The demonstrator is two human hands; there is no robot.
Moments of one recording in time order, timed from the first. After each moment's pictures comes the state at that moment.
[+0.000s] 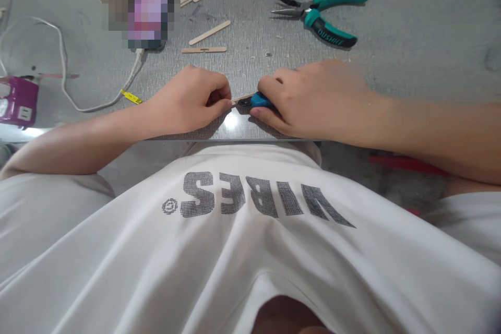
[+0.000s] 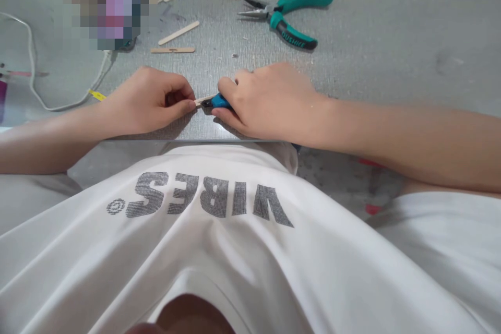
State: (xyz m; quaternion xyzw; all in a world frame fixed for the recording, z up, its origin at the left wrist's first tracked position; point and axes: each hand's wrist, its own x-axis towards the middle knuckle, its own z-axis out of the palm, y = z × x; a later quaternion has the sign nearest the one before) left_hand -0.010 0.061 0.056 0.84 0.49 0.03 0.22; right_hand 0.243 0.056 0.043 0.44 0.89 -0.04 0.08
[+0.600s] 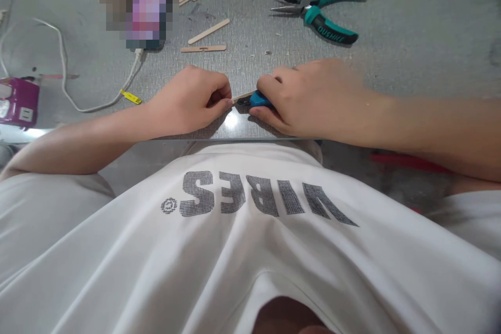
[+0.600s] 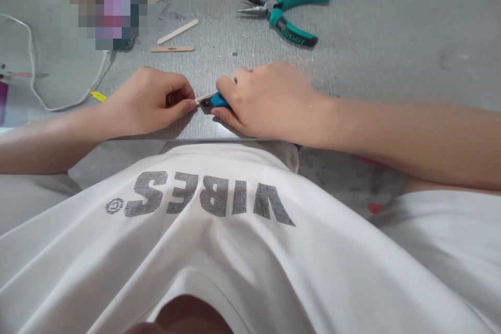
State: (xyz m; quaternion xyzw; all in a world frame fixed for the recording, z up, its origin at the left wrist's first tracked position) left_hand -0.008 0.059 0.055 0.85 0.49 0.02 0.20; right_hand 0.242 0.056 0.039 0.44 0.90 -0.01 0.08
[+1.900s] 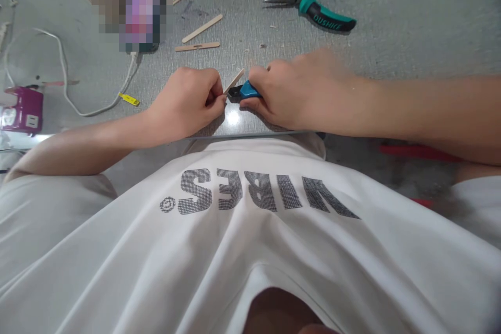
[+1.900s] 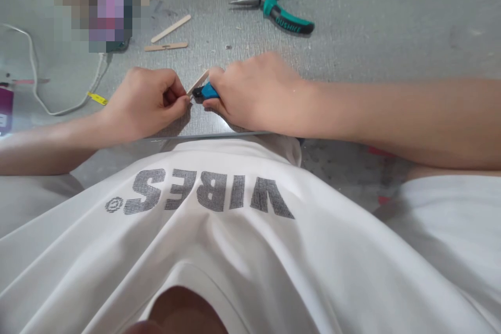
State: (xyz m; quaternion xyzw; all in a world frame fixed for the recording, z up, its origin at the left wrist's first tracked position) left_hand 0.001 0.050 0.055 0.81 0.56 0.01 0.17; right_hand 0.227 0.059 0.041 0.48 0.87 0.00 0.11
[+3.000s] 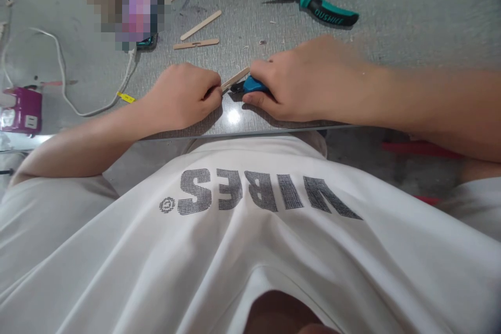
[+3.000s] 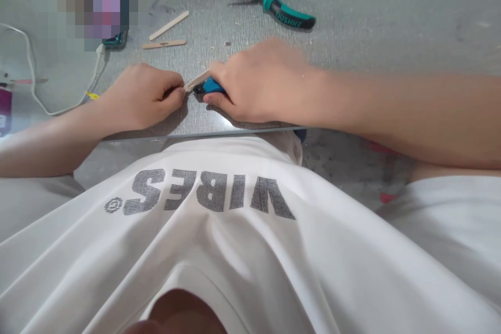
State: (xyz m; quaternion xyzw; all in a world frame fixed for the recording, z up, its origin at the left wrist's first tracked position) left_hand 0.002 0.064 0.061 0.85 0.51 -0.12 0.09; right_hand 0.236 0.070 0.044 0.47 0.88 -0.10 0.06
